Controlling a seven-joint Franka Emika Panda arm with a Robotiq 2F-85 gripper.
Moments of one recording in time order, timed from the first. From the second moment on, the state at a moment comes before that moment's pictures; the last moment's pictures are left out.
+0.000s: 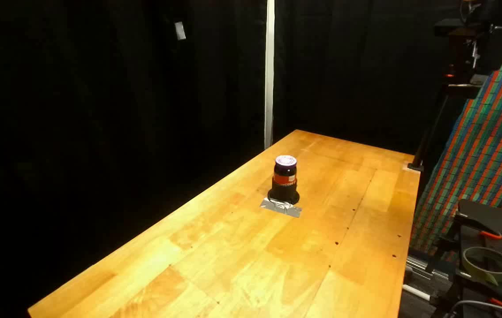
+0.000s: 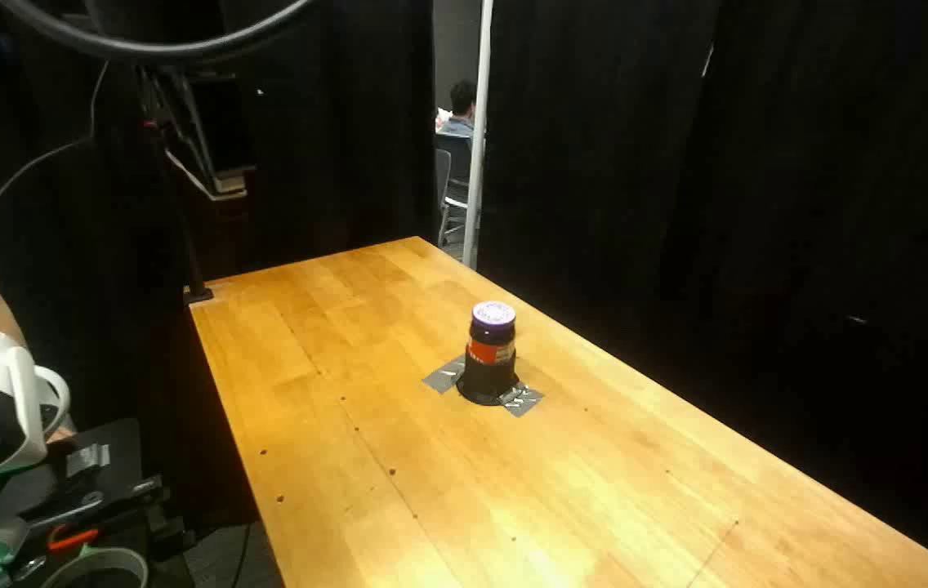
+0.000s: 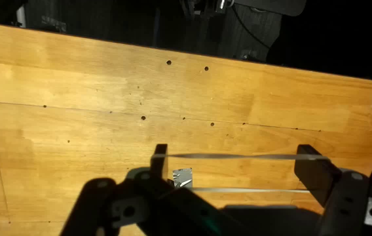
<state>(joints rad) 0.13 -0.76 -0.03 -2.57 0.13 1.89 -0.15</state>
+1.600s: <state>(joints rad) 0.12 0.08 0.14 -2.09 -0.06 2.29 0.06</state>
